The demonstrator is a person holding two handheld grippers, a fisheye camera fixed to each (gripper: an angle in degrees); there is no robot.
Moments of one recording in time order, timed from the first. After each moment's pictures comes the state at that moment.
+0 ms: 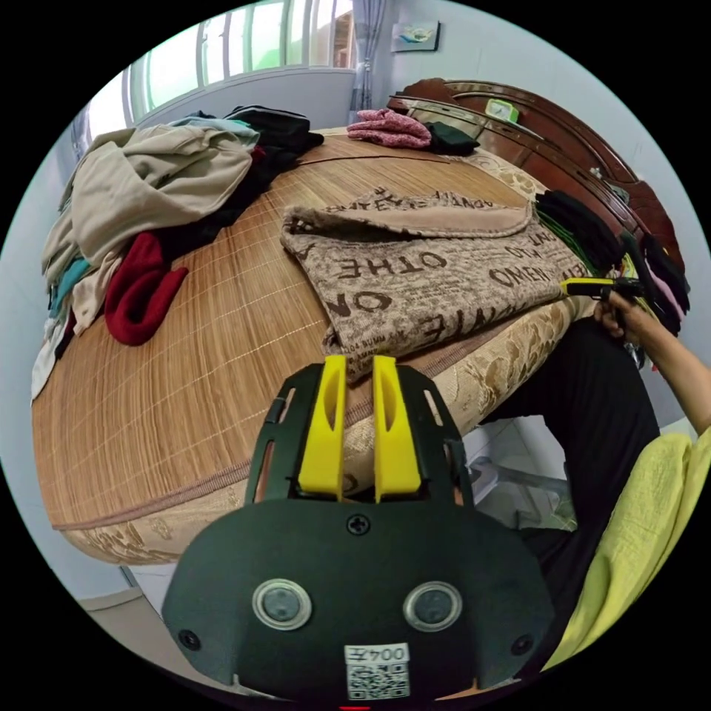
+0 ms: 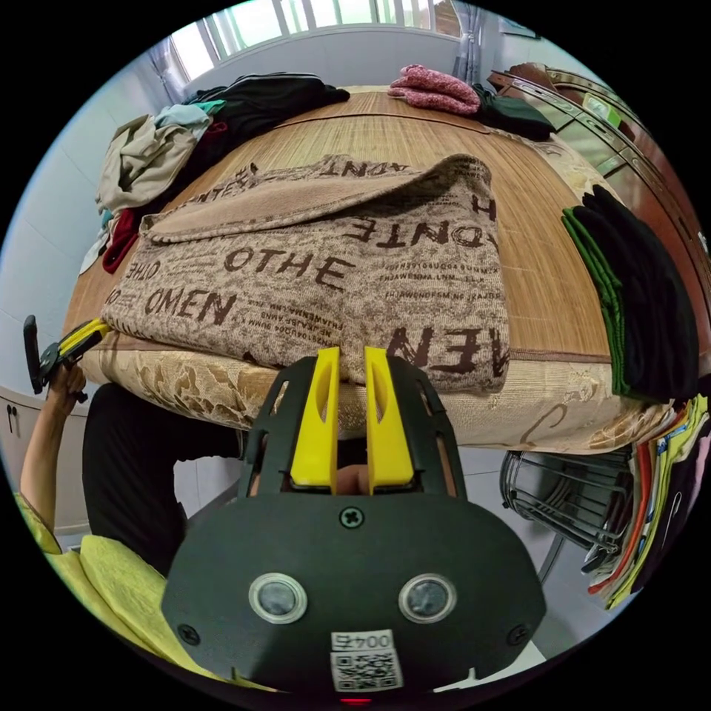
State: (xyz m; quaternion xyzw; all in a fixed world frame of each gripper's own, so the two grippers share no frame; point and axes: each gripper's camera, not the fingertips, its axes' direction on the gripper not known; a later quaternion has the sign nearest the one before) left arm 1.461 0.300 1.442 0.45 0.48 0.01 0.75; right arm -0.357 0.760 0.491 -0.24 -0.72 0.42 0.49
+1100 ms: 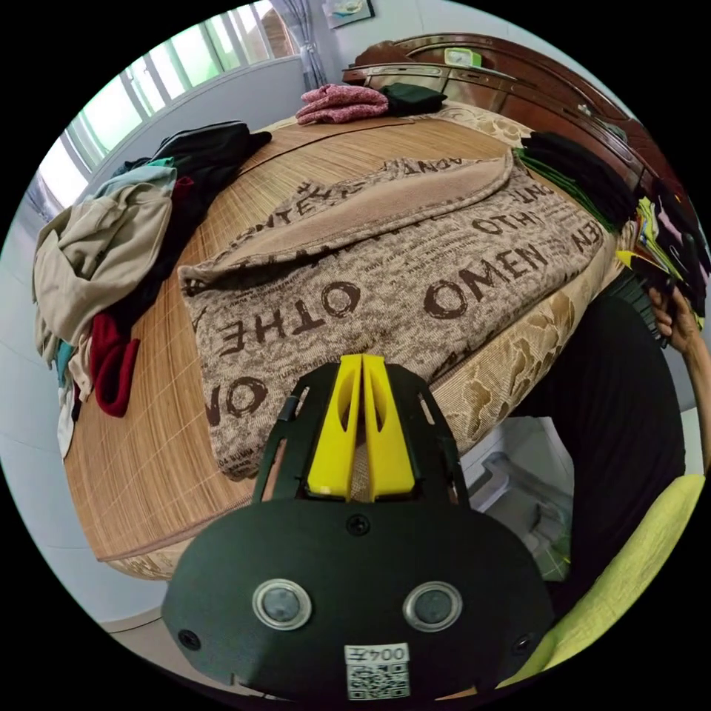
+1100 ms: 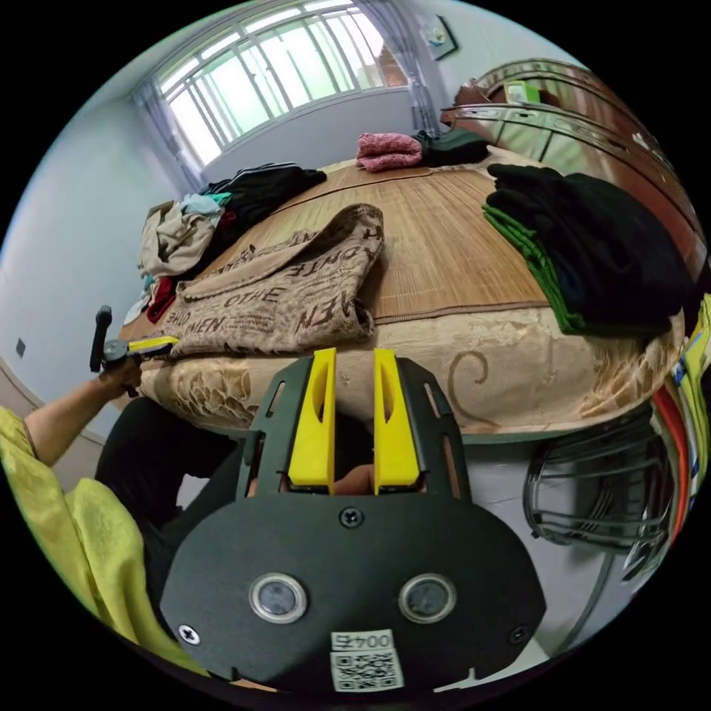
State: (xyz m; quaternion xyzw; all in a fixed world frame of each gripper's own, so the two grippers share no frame) left arm 1.302 0.285 1.212 0.44 0.41 0.06 0.80; right arm -0.359 0.946 0.417 -0.16 -0.67 0.56 0.45
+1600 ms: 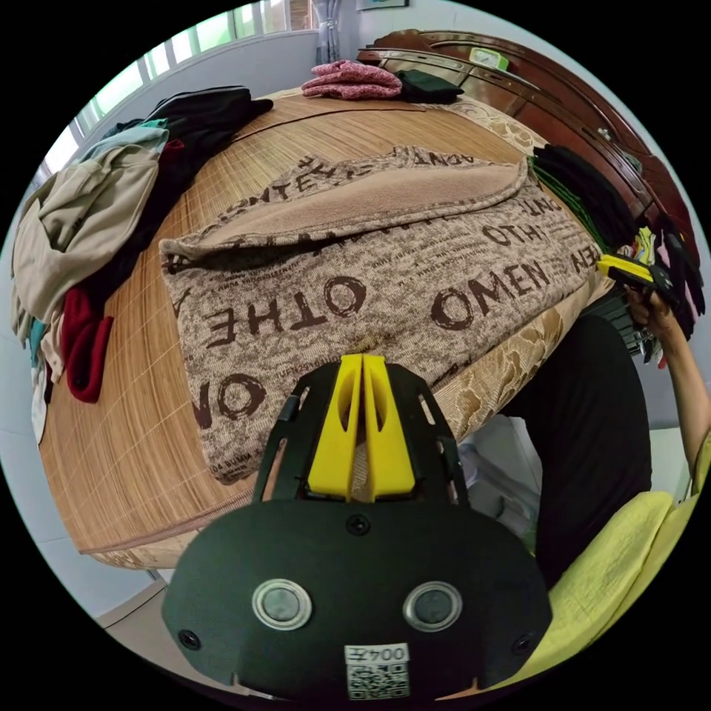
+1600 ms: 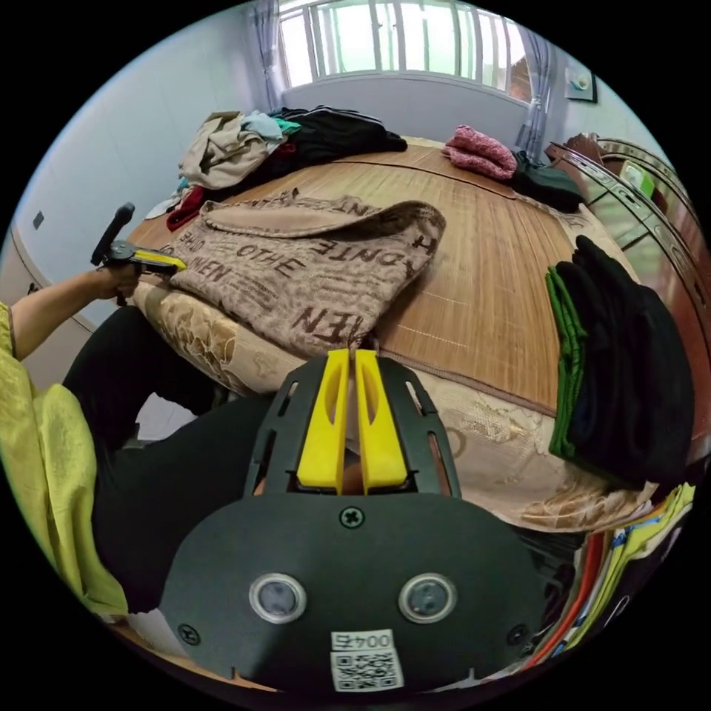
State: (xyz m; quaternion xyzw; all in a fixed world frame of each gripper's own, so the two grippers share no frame) left arm 1.235 0.231 1.214 0.38 0.47 0.08 0.79; right arm -0.364 0.925 0.445 -0.07 -0.73 0.41 0.54
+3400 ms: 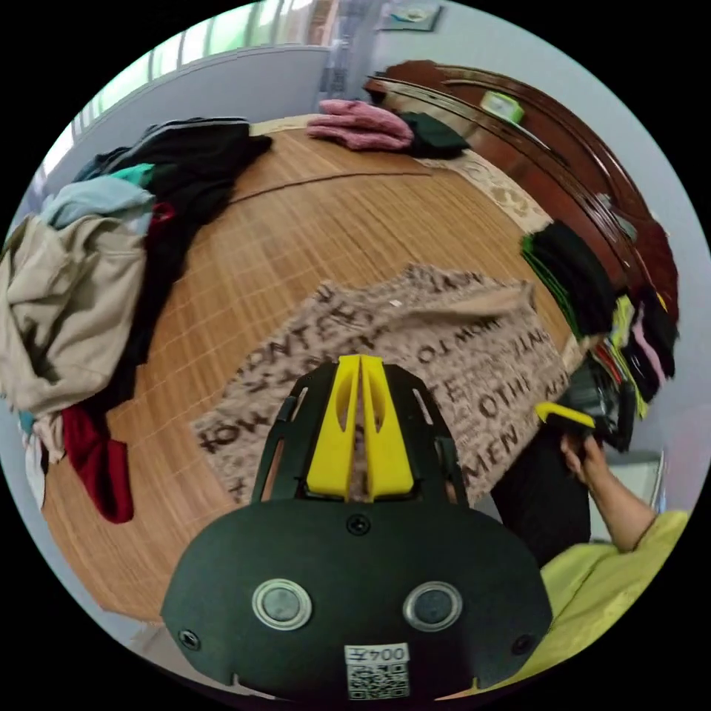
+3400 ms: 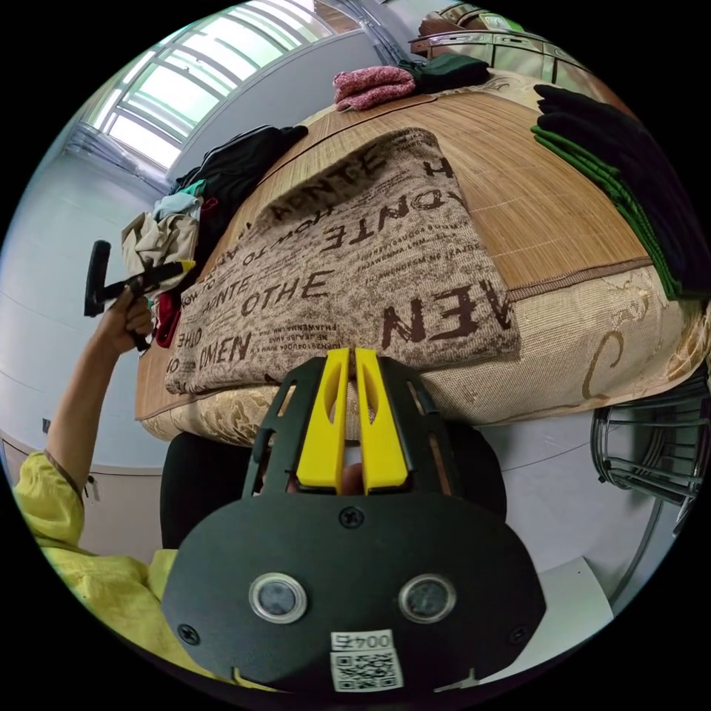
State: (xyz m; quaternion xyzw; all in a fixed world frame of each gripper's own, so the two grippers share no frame) left arm 1.176 0.007 1.208 0.41 0.53 0.10 0.73; right arm -0.440 0.874 0.490 -0.24 -0.73 0.54 0.32
